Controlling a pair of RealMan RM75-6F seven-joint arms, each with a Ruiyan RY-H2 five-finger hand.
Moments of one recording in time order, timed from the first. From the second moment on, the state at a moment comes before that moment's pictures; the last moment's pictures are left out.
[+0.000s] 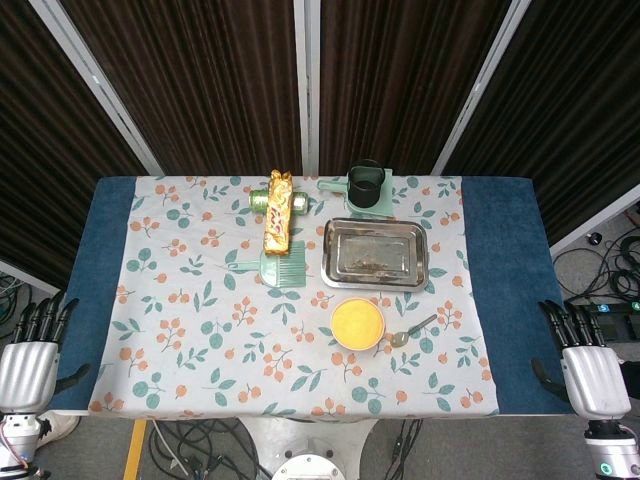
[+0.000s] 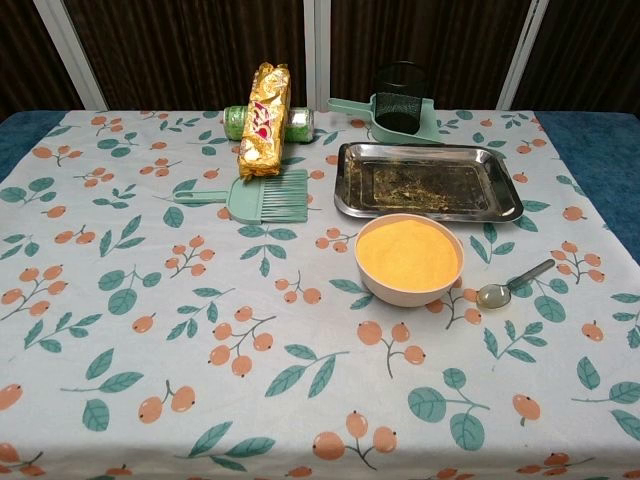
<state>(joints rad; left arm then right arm) -0.01 -1.24 -0.02 -1.56 1.55 1.58 0.18 0.06 -1.11 -0.03 -1.66 -1.58 1.58 -0.06</state>
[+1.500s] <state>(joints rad) -0.02 -1.23 -0.02 -1.57 1.50 1.53 0.12 0.52 -1.48 0.07 -1.32 -1.39 0.86 -0.30</state>
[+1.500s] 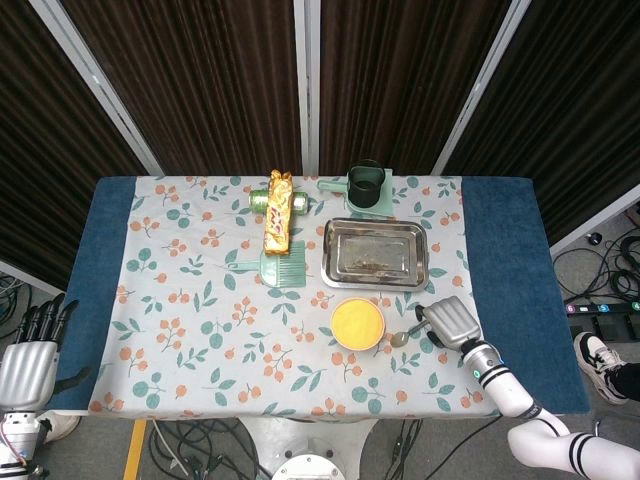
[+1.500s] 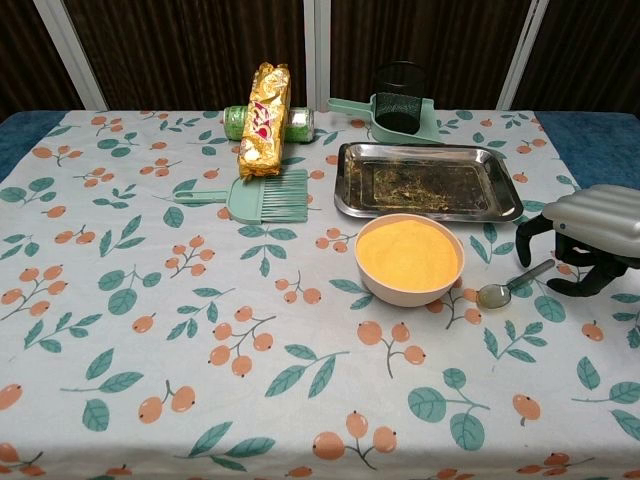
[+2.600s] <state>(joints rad) -0.02 -1.24 -0.02 -1.55 1.48 1.52 0.09 0.54 -1.56 0.05 -1.23 -1.36 0.90 -0.29</state>
